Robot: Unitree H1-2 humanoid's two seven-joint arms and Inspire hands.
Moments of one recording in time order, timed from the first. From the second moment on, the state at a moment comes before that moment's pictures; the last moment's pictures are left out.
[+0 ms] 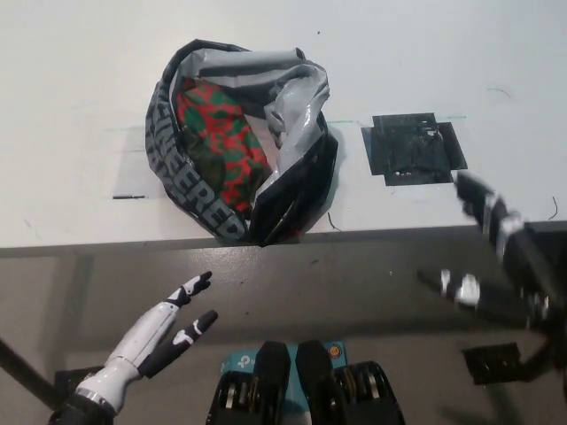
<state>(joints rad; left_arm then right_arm) -0.13 0.31 -0.14 0.14 0.31 -0.18 -0.19 -0.10 -0.26 0.05 -0.46 0.03 0.31 0.18</state>
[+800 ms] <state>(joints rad) 0.02 0.30 -0.11 0.15 0.26 -0.18 -0.19 0.09 -0.14 0.05 0.01 0.00 -0.05 0.15</state>
